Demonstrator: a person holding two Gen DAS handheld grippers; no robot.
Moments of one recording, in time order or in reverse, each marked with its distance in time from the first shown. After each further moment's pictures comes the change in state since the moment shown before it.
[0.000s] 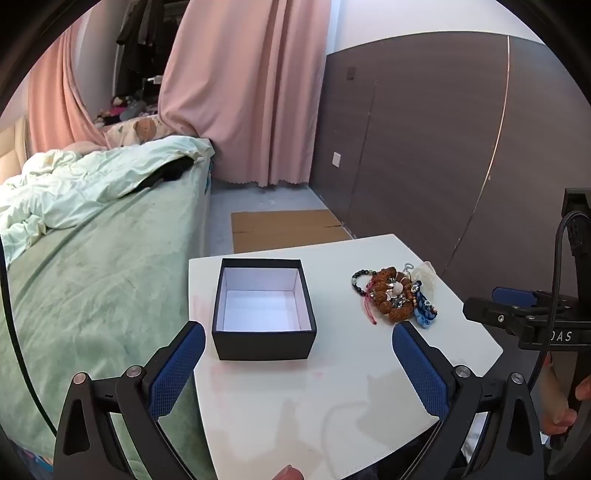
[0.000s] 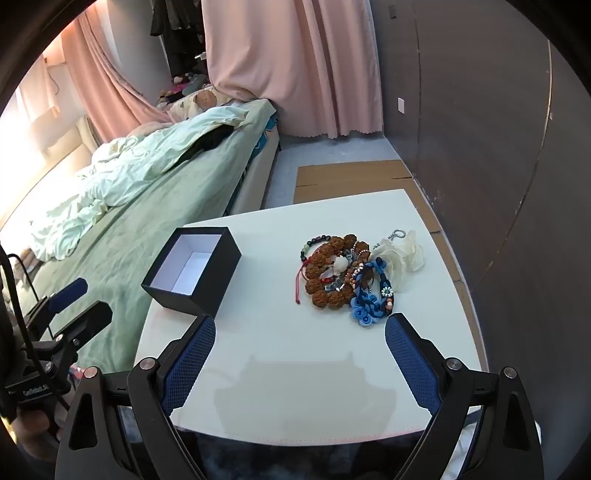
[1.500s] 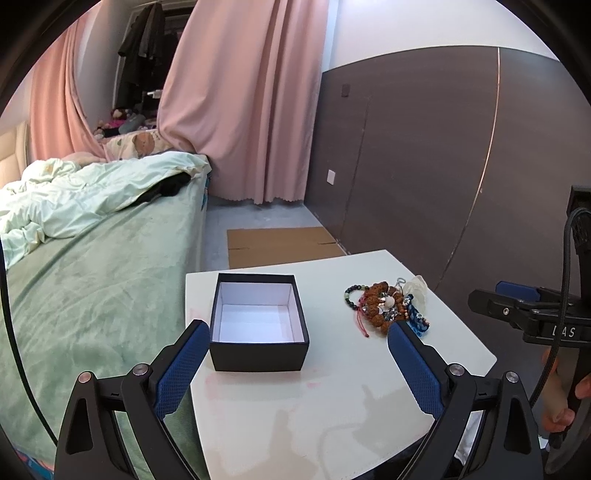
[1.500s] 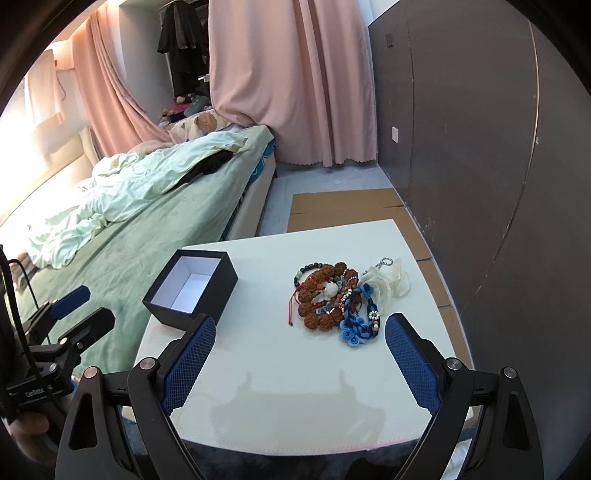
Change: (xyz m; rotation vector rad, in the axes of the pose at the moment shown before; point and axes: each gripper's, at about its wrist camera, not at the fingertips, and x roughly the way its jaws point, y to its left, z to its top) left arm -0.008 -0.003 -0.002 -0.011 -0.069 -0.025; right arm -0.022 0.002 -0.002 -0.025 -0.112 -0.035
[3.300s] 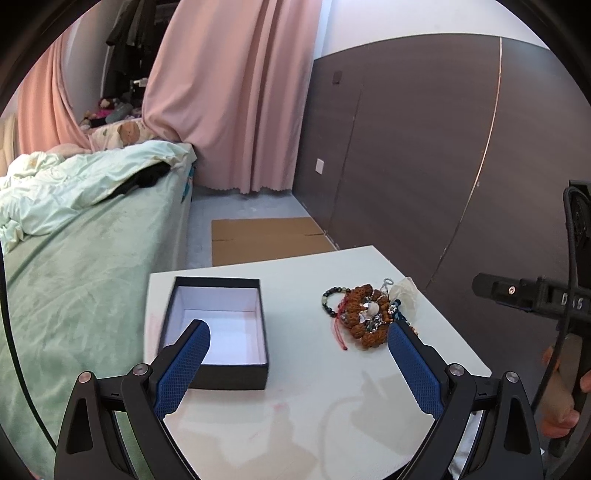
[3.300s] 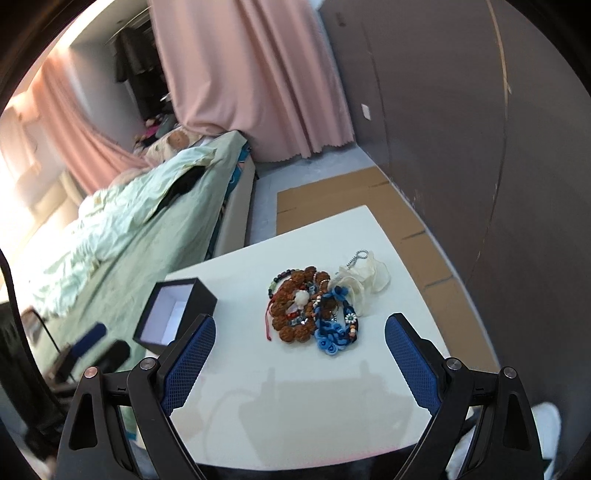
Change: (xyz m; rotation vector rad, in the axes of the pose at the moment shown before) left arm 0.047 -0.029 0.013 -0.008 0.053 -0.048; right arm 0.017 -0.061 0.014 0.248 0.045 0.032
